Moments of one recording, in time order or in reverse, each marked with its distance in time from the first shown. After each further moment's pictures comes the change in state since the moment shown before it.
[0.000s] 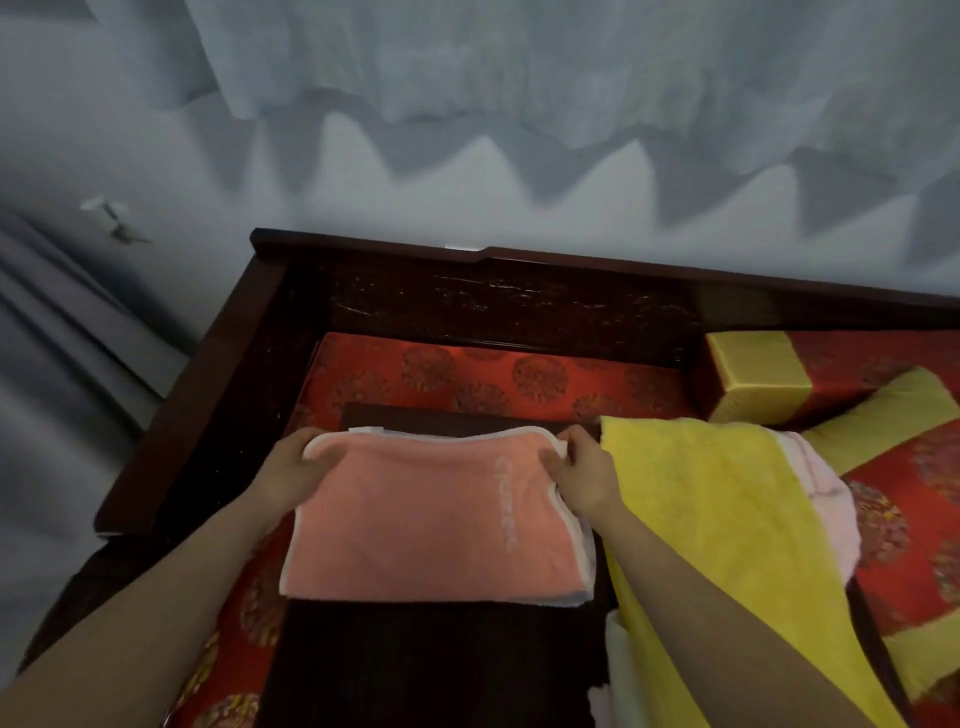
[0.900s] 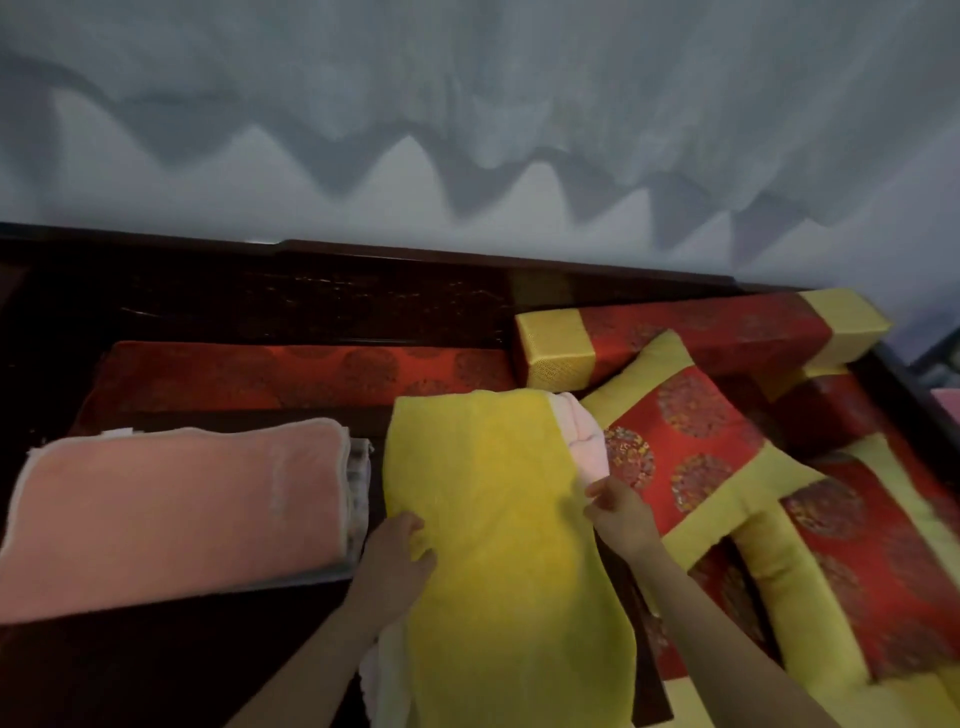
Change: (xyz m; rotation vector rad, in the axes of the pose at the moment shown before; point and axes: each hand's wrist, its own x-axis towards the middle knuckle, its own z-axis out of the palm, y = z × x) left_hand -0.174 0.106 0.300 0.247 -0.352 0.284; right_hand -0.096 0.202 -0.230 -0.100 0.131 0.322
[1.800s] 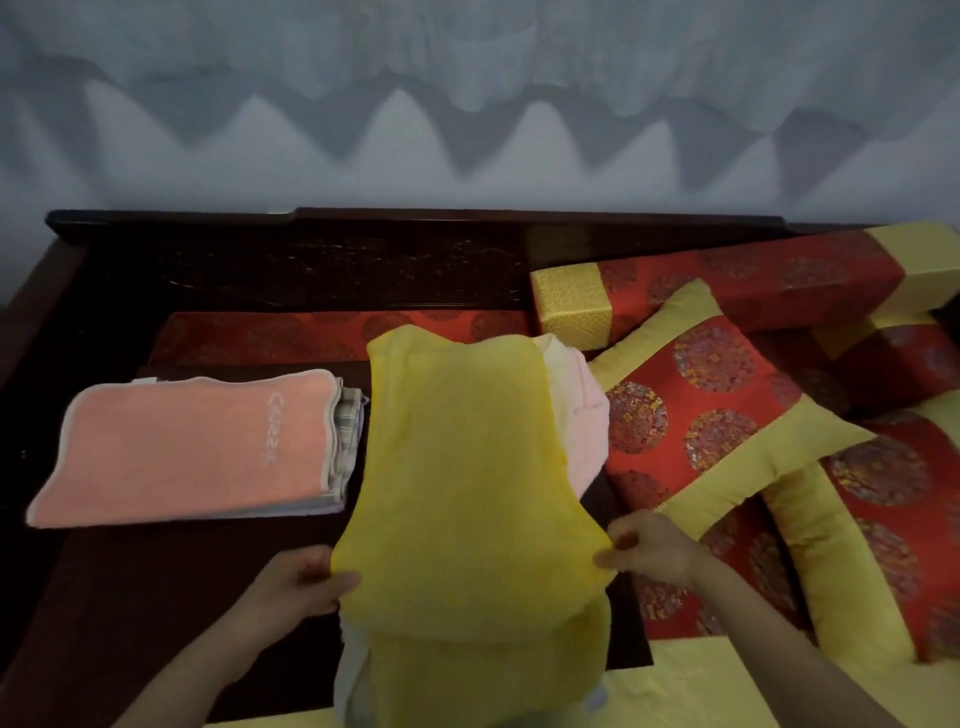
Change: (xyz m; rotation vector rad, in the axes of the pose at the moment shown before) left_hand -0.106 -0.020 -0.031 -0.577 -0.185 -0.321; right_hand -0.029 0.089 -0.042 -0.225 -0.570 -0.173
